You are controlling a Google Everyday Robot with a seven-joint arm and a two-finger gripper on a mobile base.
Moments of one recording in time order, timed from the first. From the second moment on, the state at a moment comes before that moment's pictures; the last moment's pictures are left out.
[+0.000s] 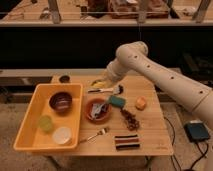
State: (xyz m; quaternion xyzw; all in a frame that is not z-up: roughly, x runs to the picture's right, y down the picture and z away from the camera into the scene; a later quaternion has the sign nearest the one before) arm 0.029 -0.043 0.751 -0.17 -0.21 -0.09 0.96
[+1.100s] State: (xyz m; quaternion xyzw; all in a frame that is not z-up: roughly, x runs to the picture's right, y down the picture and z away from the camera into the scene) arm 0.137 -0.089 0.835 -0.18 -0.16 -0.01 0.97
